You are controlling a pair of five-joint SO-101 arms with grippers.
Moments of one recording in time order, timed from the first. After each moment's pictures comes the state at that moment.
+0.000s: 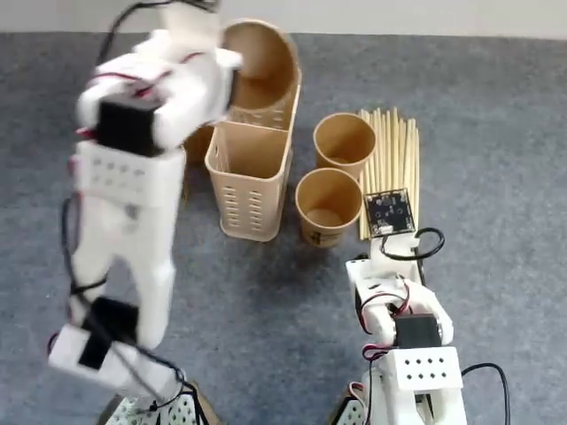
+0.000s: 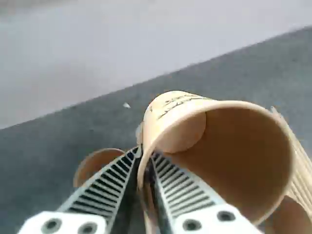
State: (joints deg) left arm 10.1 0.7 -39.0 78.5 0.0; right arm -9.6 -70.6 77.9 45.1 8.3
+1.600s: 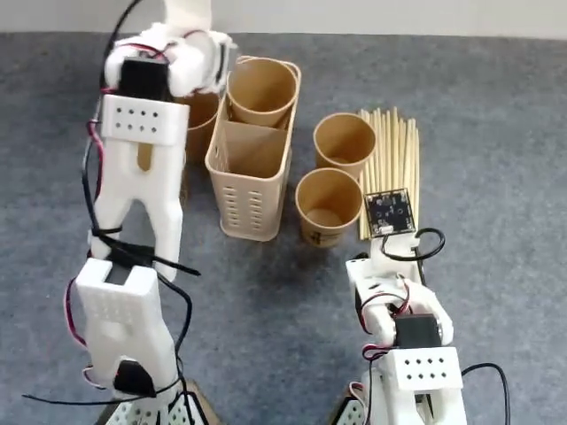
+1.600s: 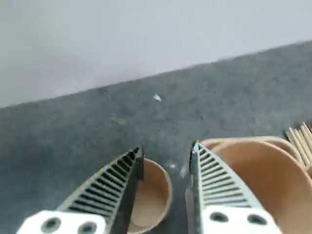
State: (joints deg) left arm 1.6 24.3 -55.6 74.2 0.6; right arm -9.6 -70.6 77.9 45.0 8.3
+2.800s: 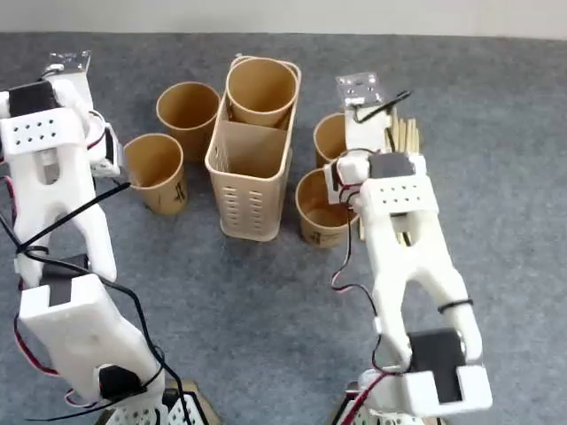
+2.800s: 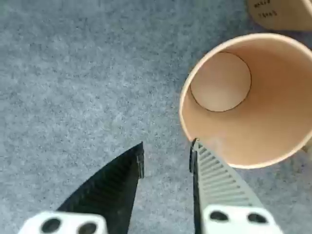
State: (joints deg) left arm -22.1 19.1 -26.9 98.6 -0.9; right arm -13.9 -3.4 16.7 55.3 3.7
